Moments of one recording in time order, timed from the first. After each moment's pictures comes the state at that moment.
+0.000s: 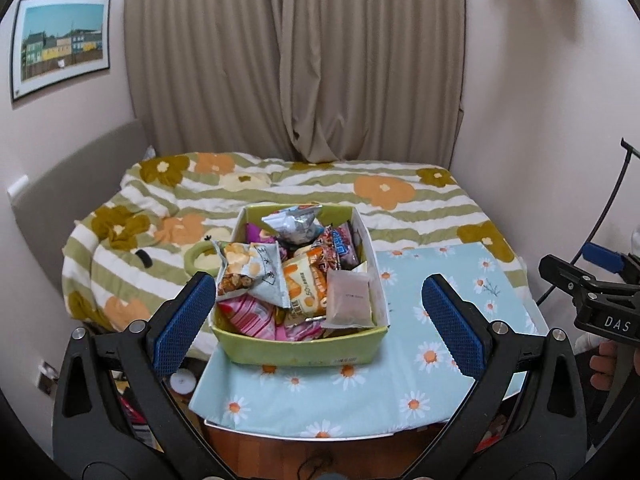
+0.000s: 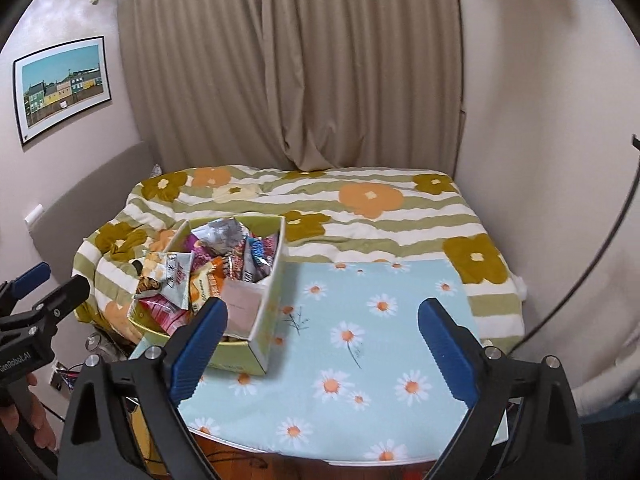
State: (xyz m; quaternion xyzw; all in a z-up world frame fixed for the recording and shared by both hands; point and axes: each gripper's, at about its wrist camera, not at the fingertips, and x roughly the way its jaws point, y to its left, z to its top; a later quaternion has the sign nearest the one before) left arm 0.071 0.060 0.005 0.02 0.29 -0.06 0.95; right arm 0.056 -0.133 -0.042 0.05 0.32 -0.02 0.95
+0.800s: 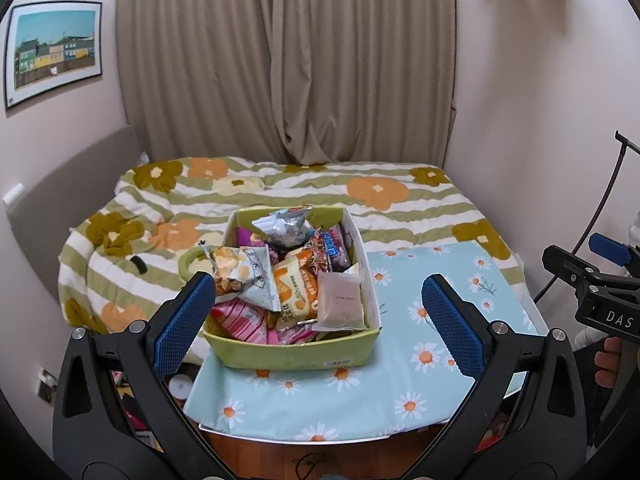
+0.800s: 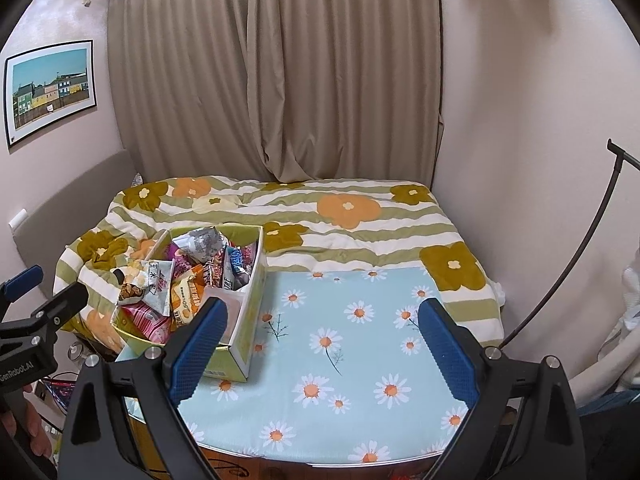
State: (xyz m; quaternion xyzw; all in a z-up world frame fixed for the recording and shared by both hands) left arm 0.073 0.052 0.005 0.03 0.29 -0.08 0.95; right arm 0.044 -0.136 -0.037 0.04 0.30 -0.06 0.95
